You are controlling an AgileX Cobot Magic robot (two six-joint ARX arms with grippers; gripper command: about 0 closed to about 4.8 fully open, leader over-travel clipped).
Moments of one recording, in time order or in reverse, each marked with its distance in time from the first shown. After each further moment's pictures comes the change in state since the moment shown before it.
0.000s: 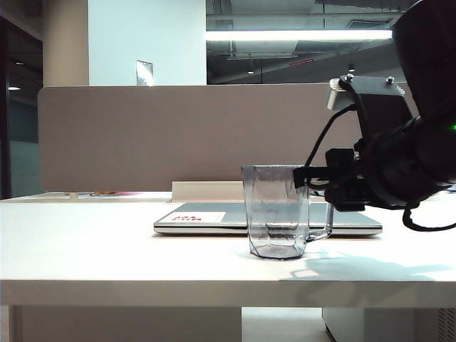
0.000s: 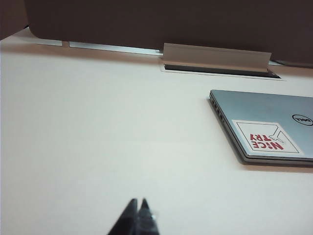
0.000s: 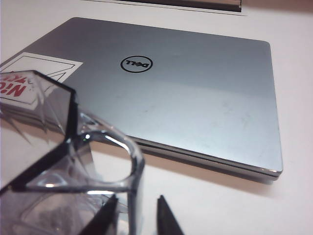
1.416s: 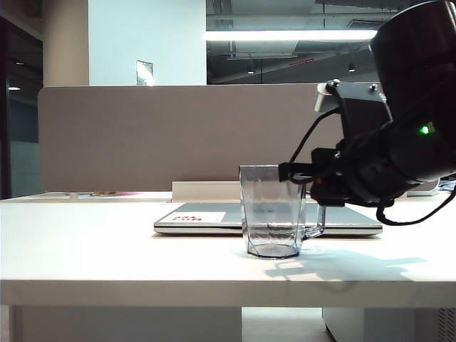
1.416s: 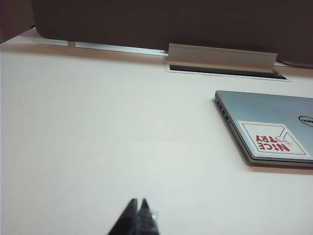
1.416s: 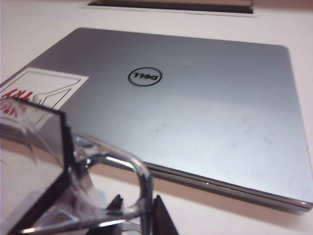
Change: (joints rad) left arm 0.000 0.000 0.000 0.000 -0.020 0.000; right arm -0.038 0.082 0.092 0.000 -0.064 0.027
